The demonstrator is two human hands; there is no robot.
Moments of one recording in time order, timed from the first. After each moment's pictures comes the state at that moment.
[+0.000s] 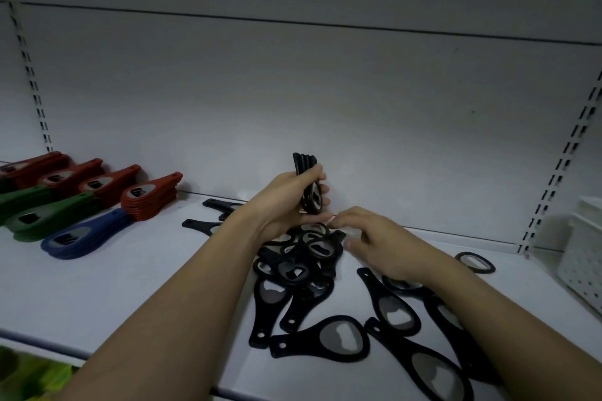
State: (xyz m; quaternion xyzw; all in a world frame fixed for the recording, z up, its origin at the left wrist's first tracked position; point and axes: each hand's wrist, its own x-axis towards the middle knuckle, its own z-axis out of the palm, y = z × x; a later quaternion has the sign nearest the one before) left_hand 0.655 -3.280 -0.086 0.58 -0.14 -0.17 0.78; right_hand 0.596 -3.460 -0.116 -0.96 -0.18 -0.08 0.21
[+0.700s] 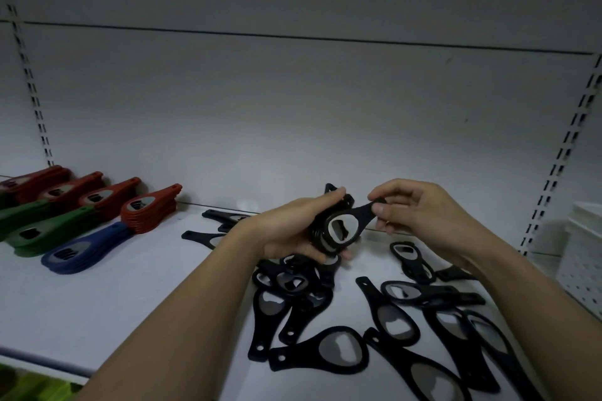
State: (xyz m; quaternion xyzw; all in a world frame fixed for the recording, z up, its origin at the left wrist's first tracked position) left_hand 0.634 -3.281 -0.080 0.67 -0.24 -0.33 0.63; right_hand 0.571 -3.482 -0.066 -0.80 -0.08 -0.11 0.59
